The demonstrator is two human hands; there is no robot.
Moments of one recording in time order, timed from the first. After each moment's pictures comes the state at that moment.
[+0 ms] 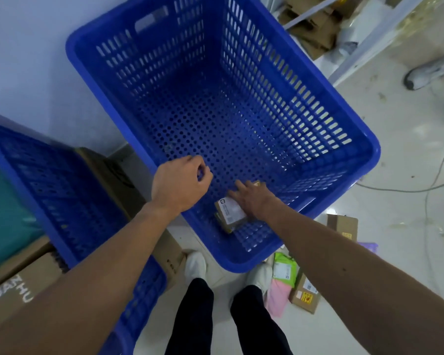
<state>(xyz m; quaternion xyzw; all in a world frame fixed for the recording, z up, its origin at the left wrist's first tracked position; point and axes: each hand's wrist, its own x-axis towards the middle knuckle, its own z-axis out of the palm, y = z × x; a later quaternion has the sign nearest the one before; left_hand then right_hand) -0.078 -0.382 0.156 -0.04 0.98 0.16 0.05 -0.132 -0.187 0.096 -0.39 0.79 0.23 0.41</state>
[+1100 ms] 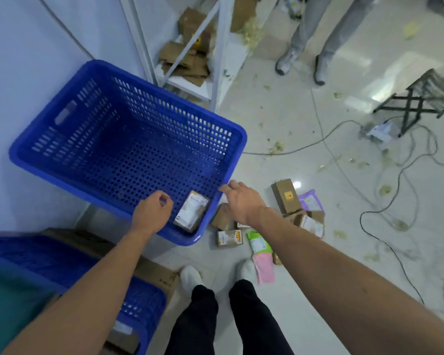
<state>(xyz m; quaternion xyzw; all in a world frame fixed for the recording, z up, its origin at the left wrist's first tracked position) -0.051 -0.326 0.229 -0.07 0.92 0.30 0.25 -0.037 -0.070 0.282 -0.07 0.95 -0.09 0.29</state>
